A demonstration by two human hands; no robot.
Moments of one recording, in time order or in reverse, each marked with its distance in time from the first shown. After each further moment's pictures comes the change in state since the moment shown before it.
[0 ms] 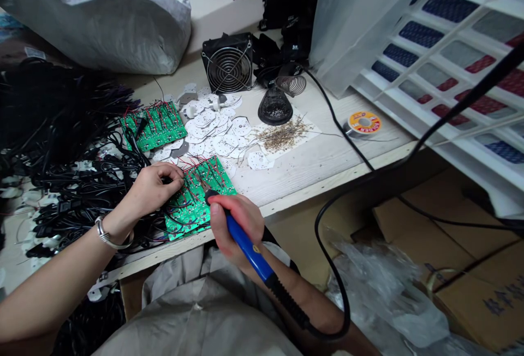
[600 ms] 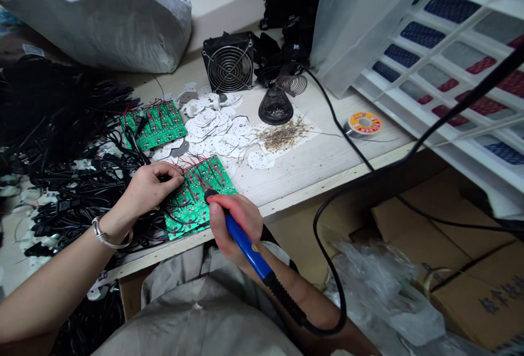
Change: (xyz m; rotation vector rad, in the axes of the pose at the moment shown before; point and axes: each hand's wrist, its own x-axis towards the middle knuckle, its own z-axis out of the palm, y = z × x) left_hand -0.001 -0.003 -0.002 -0.098 0.025 -0.029; right_hand -0.002 -0.001 0.000 0.016 -0.021 0.051
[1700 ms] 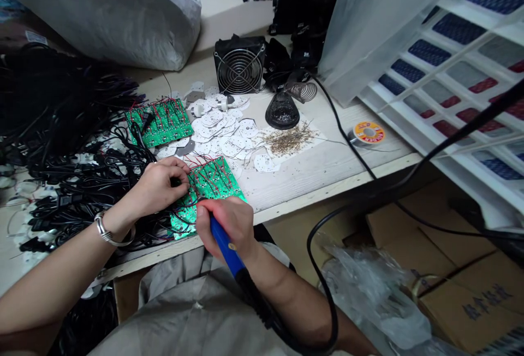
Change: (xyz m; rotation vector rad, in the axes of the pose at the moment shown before) left_hand -0.001 0.012 -0.007 0.250 -0.157 0.089; right_hand 0.013 -0.010 0.015 -0.180 -0.125 -0.381
